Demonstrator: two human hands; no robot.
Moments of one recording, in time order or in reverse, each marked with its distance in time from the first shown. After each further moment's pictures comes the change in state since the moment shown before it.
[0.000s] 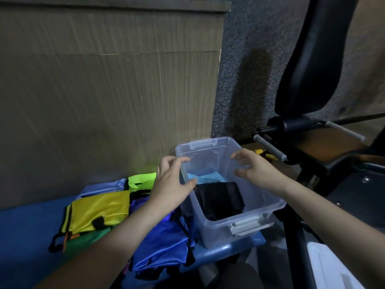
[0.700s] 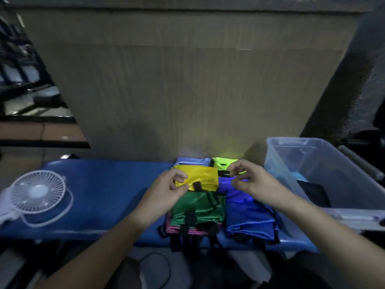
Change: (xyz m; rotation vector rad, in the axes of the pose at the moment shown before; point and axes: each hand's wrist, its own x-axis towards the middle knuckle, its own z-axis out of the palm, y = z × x) left_hand -0.172 -0.164 -0.171 -0.182 0.117 -0.237; right_hand -0.054 -0.169 0.198 0.232 -0.316 -0.259
